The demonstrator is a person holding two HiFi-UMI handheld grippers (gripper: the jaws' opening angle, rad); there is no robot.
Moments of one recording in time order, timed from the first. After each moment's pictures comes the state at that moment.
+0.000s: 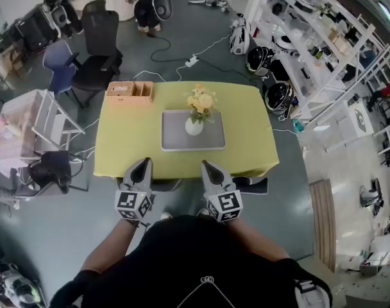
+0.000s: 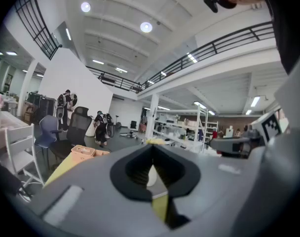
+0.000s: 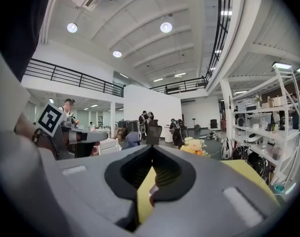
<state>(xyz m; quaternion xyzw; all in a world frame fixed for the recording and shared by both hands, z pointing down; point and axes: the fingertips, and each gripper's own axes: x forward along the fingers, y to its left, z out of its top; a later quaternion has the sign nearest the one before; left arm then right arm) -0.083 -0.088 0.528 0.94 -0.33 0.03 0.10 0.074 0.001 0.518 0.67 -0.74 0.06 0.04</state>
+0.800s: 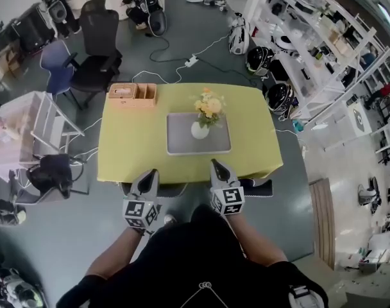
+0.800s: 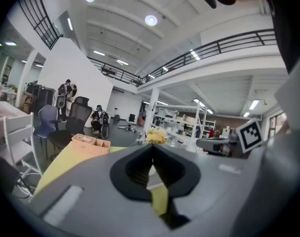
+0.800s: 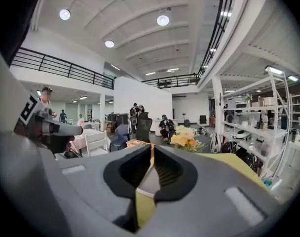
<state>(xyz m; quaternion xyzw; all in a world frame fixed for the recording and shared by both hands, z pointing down) -0.106 -0.099 0.571 0.94 -0.31 0.05 0.13 0.093 -0.042 0.573 0.71 -0.70 0.08 0.07</state>
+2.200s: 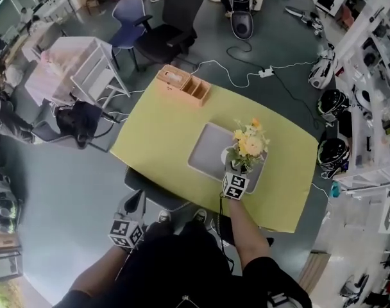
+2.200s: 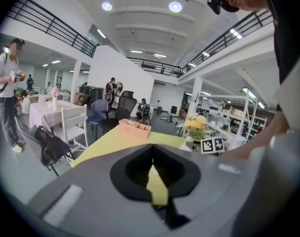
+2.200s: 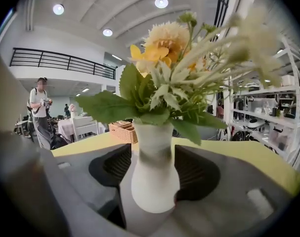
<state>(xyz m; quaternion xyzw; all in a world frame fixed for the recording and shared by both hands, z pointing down) -0.143 -0.090 0.638 0.81 -0.54 0.11 0.20 0.219 -0.264 0.786 0.68 -0.72 0.12 0.11</state>
